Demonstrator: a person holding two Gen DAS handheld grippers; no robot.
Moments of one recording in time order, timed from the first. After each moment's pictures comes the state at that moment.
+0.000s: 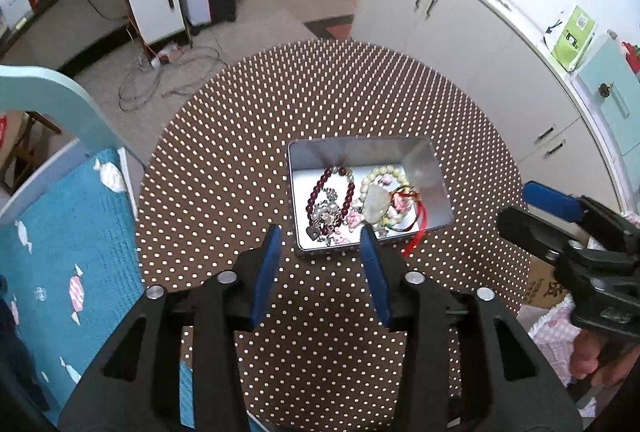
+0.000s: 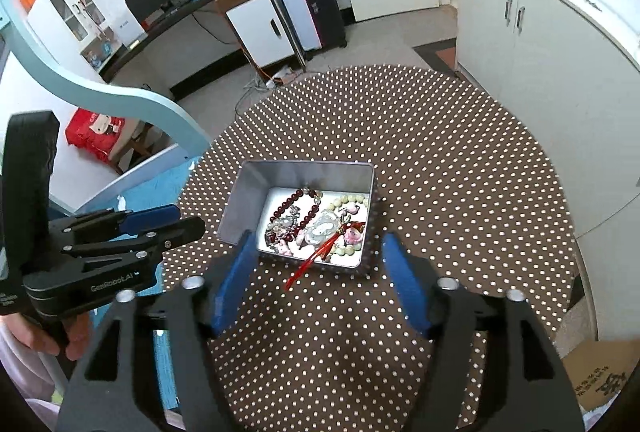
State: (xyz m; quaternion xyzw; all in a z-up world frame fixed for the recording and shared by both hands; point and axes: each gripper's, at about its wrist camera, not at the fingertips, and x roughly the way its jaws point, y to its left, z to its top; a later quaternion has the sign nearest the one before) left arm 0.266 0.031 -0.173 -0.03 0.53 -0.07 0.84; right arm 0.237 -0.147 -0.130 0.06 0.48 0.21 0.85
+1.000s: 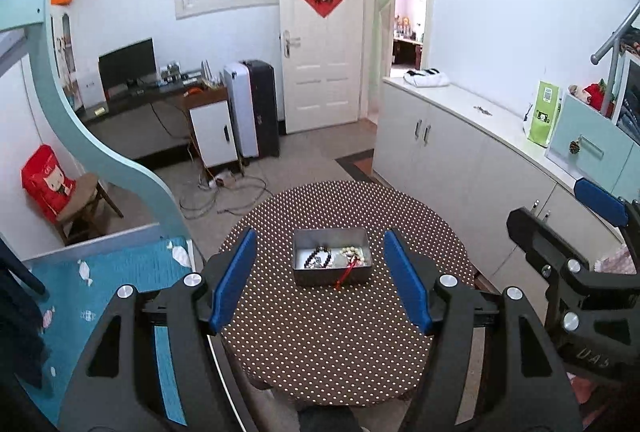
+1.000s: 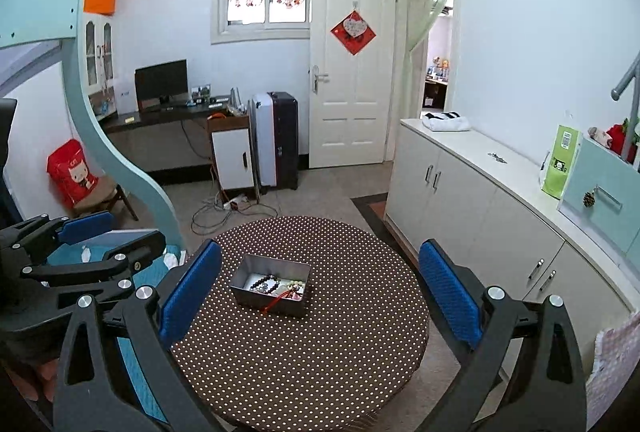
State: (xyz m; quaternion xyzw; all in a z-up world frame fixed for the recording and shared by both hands) left arm 0.048 -0.042 0.017 0.00 0.30 0.01 0.95; right arm 0.049 -0.180 0.010 -0.03 0.22 0.12 0.97
